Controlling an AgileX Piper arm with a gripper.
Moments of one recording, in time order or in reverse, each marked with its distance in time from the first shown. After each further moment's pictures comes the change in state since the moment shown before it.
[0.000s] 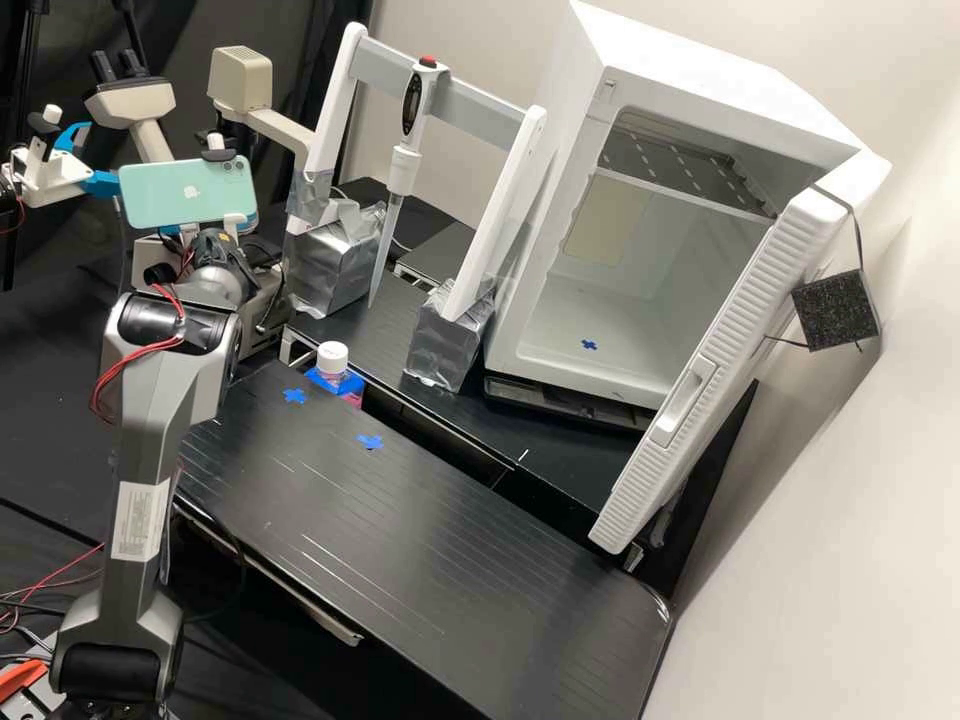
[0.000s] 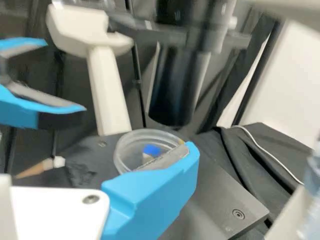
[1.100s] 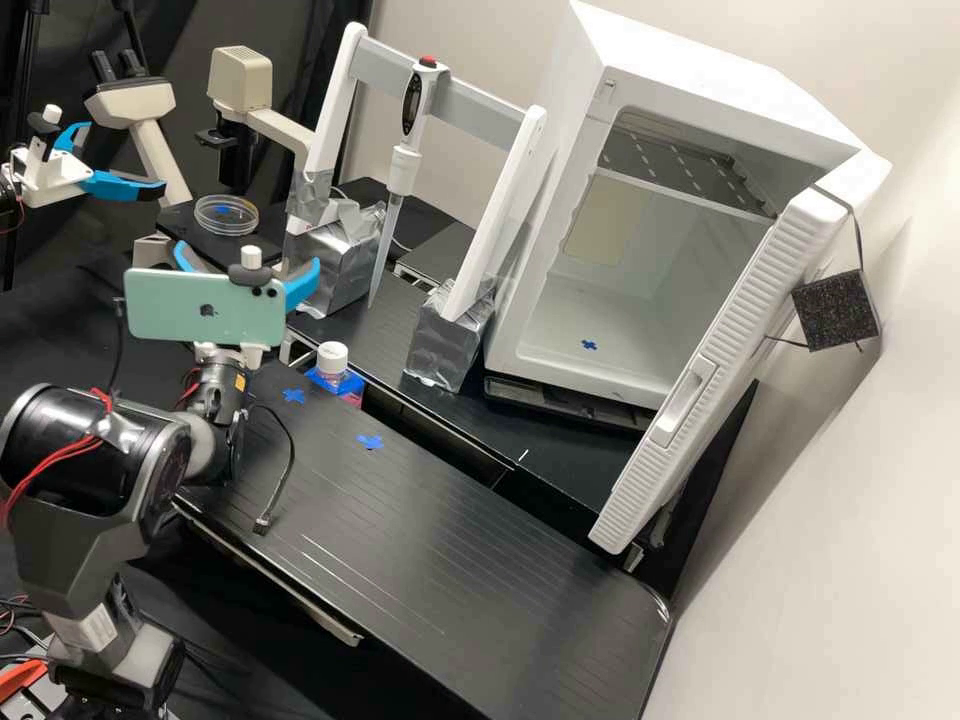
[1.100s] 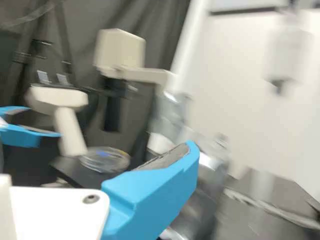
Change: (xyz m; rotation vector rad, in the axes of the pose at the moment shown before) arm -0.214 -0.042 -0.006 0.030 0.064 0.404
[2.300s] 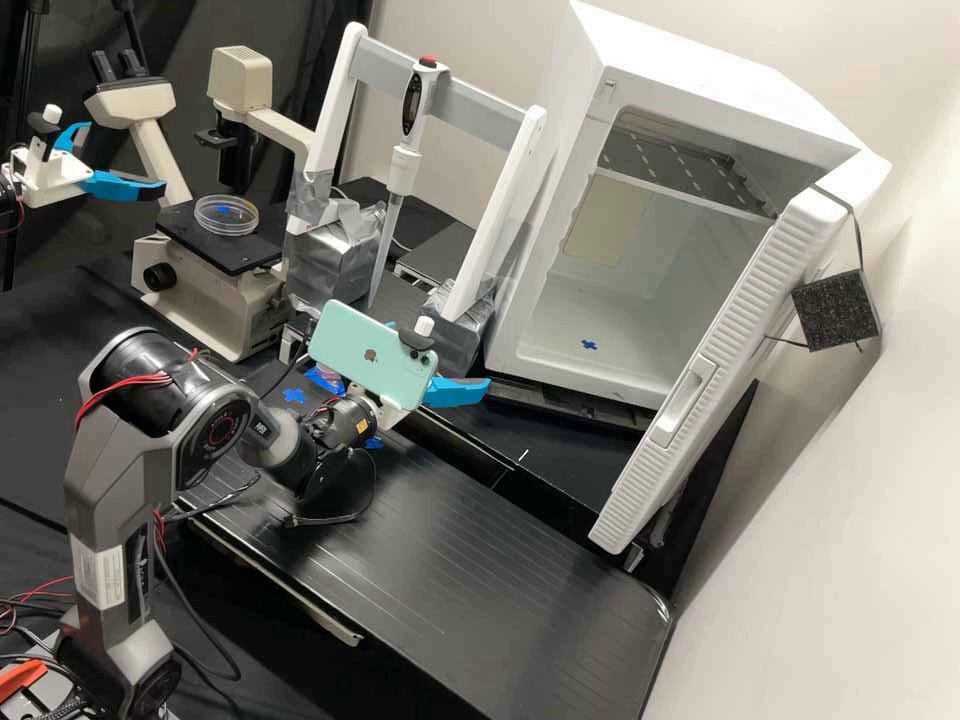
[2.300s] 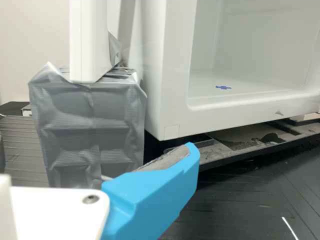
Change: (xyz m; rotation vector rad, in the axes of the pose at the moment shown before) arm -0.031 0.061 0.146 0.043 -0.669 0.290
